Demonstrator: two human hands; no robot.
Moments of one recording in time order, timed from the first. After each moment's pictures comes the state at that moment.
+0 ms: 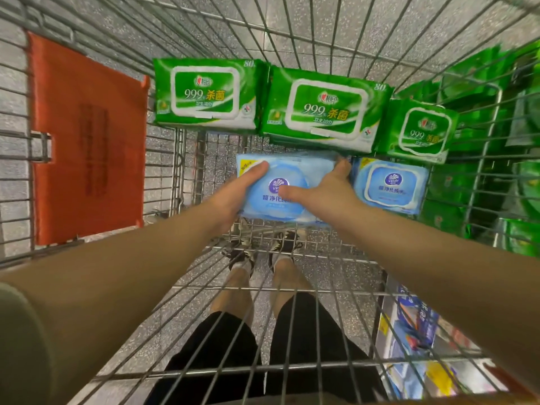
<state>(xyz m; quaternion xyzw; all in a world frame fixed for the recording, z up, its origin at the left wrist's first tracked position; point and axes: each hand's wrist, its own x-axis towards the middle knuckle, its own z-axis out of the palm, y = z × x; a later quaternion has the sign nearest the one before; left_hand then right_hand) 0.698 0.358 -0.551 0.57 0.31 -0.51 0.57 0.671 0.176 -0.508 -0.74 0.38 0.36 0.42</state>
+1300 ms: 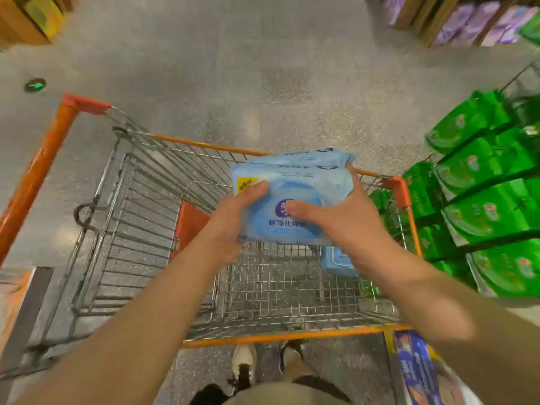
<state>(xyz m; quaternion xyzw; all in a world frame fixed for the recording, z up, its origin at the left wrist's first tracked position) 0.707 0.389 -0.180 0.53 0.04 -0.37 0.76 0.646 0.211 -0.154 -0.72 0.19 0.01 0.67</state>
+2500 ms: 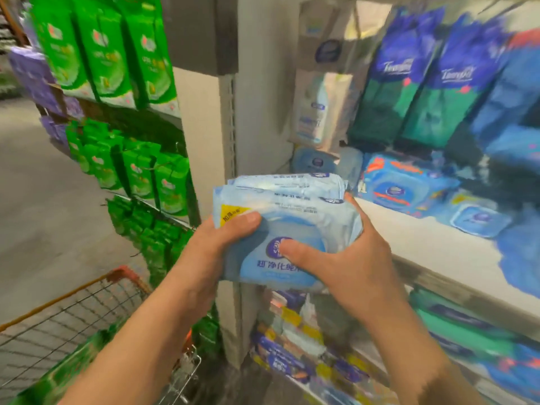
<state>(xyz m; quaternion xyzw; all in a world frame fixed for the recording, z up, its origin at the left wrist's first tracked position) 0.358 0.120 0.035 0.45 -0.37 -0.53 0.61 0.169 0.081 0.047 -0.69 0.46 -0.43 0.37</state>
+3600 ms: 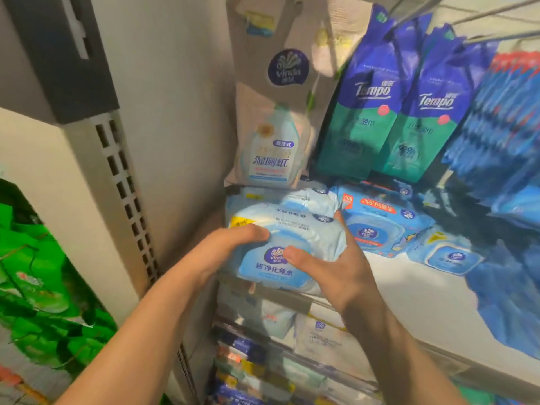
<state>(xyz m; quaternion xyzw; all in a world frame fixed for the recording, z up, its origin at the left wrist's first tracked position) 0.359 -0.099 0.029 0.47 -0.39 -0.67 0.43 0.164 -0.096 0.000 -0.53 0.48 -0.49 0.50</state>
